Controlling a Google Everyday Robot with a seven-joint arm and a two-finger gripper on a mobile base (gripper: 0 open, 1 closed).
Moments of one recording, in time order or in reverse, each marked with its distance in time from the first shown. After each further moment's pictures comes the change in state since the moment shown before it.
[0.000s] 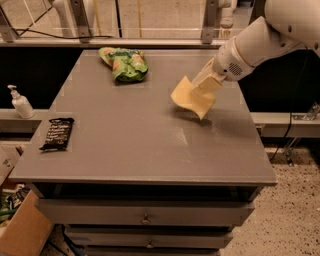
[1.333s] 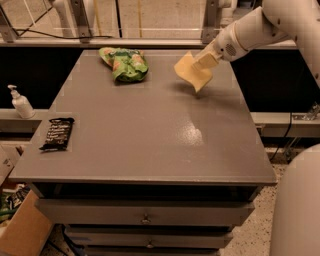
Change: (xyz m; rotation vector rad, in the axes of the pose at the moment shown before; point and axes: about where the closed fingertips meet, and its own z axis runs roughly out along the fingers) arm -0.008 -0.113 0.010 0.145 -0.112 0.096
